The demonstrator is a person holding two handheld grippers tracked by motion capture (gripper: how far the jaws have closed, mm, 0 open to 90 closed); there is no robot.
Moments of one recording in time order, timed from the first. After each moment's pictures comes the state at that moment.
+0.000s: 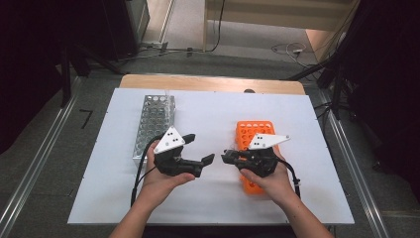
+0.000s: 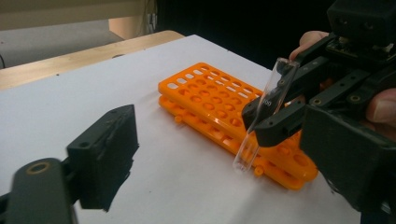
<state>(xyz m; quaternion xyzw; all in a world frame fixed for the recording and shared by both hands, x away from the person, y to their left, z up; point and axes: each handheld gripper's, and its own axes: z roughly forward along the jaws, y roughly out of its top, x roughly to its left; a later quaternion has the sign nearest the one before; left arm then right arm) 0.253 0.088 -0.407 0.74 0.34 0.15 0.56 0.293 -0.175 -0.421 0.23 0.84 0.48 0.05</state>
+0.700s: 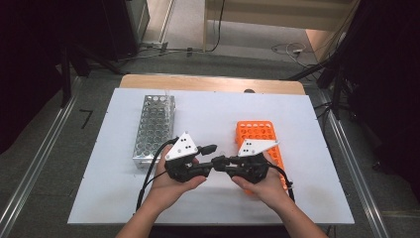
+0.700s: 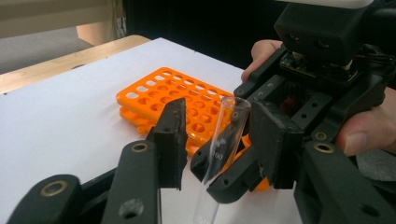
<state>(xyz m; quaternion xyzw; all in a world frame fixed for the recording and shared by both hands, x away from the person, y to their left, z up) 0.244 0.064 -0.405 0.76 0.29 0.13 0.57 0.279 -0.154 -0.422 0.19 0.86 0.48 0.03</state>
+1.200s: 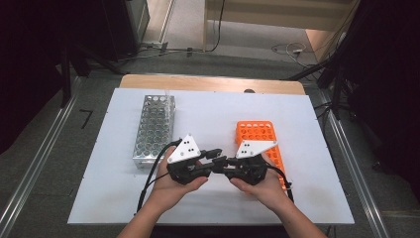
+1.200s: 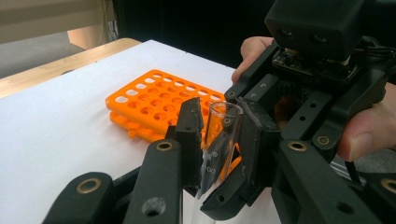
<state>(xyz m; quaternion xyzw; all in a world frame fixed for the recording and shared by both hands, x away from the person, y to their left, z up) 0.242 0.060 -0.405 0.76 0.27 0.13 0.57 0.275 -0.150 -0.418 0.18 0.86 0.48 0.02</state>
